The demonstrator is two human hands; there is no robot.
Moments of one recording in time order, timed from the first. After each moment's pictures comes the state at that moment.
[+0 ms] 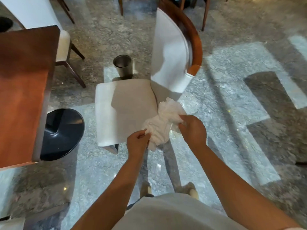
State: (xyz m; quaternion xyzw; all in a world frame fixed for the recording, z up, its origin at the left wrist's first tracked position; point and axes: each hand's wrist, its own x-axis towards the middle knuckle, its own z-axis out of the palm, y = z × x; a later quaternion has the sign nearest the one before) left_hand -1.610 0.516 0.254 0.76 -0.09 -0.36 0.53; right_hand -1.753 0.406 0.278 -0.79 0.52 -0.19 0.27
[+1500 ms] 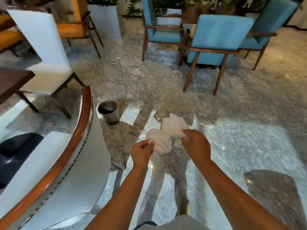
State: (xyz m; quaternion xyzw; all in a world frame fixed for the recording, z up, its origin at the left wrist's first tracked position) left_hand -1.705 -0.152 0.271 0.69 0.05 -0.26 0.67; right_hand -1.810 -0.286 0.312 -0.88 0.37 -0.15 0.24
